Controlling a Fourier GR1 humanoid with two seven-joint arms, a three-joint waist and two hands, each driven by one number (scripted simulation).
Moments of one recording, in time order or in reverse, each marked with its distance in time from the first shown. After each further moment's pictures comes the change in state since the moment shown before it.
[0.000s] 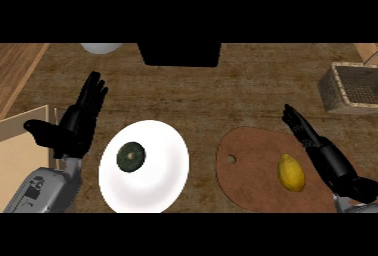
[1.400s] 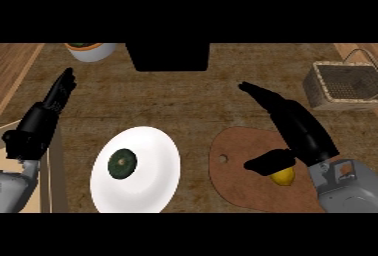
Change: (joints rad) left arm 0.031 0.224 0.026 -0.035 -0.165 -0.112 -0.019; right arm -0.405 -0.084 0.251 -0.176 0.466 -0.063 0.703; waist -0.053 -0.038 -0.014
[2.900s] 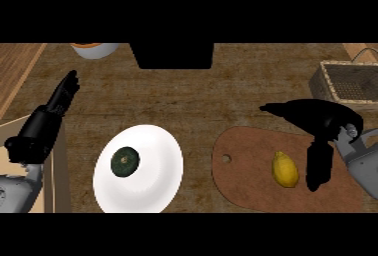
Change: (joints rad) left arm 0.031 -0.076 0.058 -0.040 -0.078 -0.058 0.011; right arm -0.171 -0.171 0.005 0.115 -0.301 0.748 0.300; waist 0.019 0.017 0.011
